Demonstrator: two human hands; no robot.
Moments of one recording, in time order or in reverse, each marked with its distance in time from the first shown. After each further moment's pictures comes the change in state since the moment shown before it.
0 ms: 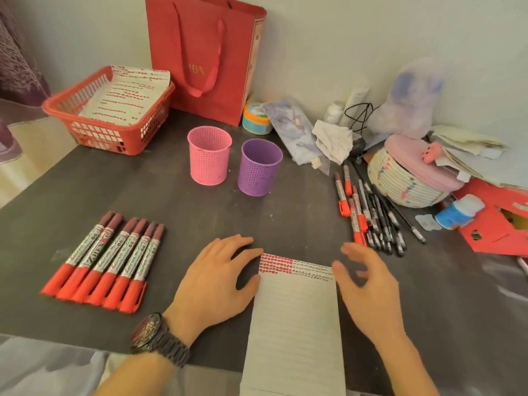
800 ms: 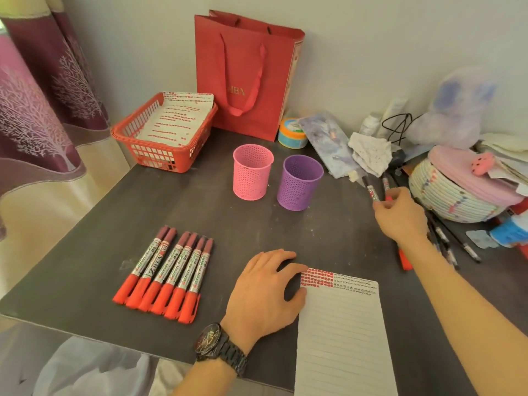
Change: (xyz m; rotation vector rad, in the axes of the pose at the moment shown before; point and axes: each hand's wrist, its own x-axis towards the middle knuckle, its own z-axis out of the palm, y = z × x) left_hand 0.007 0.001 0.001 -0.056 0.051 -0.007; right_hand 0.179 -0.010 0.022 -0.229 0.100 0.149
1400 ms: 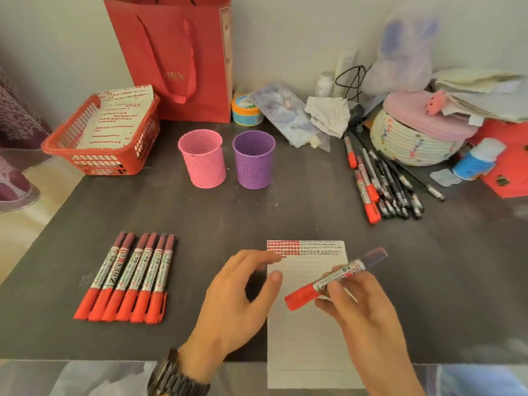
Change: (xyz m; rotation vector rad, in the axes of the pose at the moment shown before) left_hand -0.036 0.034 -0.015 -0.362 0.084 -0.024; right_hand -0.264 -0.001 -0.026 1.232 -0.171 0.255
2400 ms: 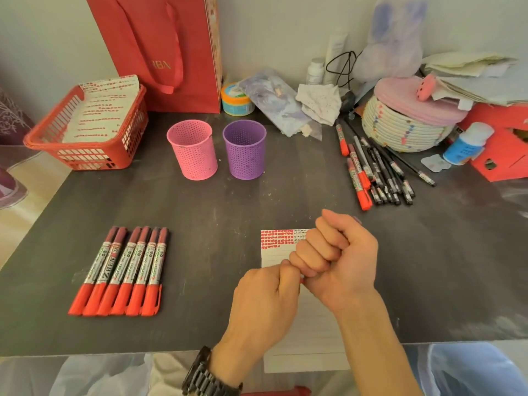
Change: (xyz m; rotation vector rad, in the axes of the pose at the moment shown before) left_hand 0.000 0.055 0.020 -0.156 -0.084 -0.222; right_hand 0.050 -0.040 0.042 0.659 -0.373 0.301
